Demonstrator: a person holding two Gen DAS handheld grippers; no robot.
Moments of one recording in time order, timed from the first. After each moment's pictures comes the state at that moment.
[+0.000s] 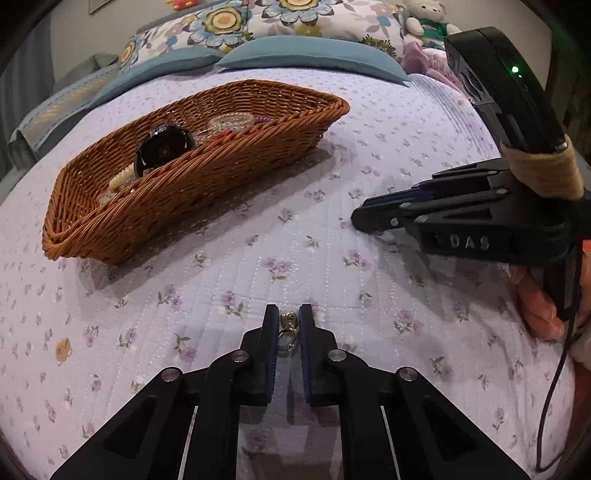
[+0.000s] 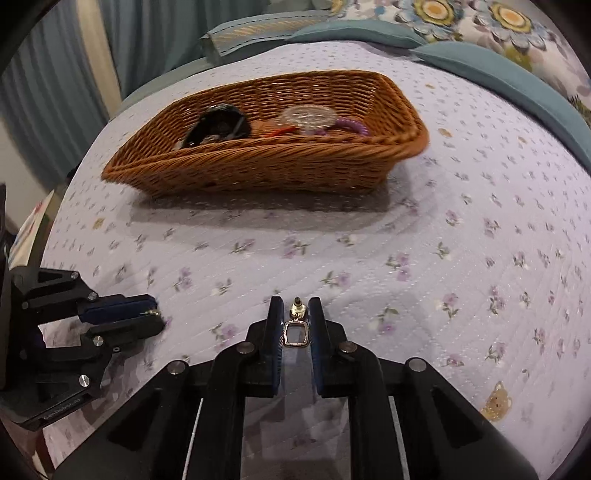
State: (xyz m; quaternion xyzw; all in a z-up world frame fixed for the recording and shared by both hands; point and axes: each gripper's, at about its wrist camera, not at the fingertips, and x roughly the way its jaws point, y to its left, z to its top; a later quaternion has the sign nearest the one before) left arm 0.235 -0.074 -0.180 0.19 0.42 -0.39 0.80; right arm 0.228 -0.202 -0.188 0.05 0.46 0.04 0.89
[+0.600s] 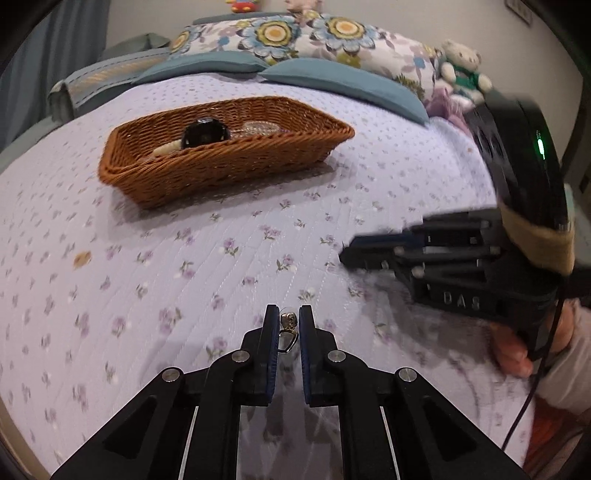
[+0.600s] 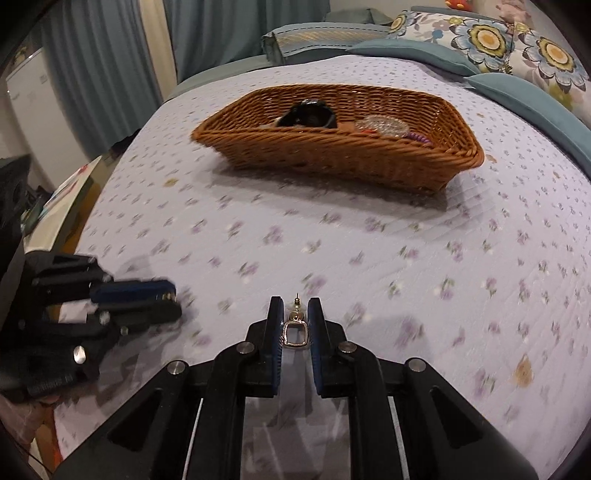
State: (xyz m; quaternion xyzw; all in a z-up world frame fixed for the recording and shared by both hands) left arm 0.186 -0.031 -0.160 0.07 0.42 -0.35 0.83; right arm 0.176 -0.167 -0.177 0.03 0.44 0.13 0.89
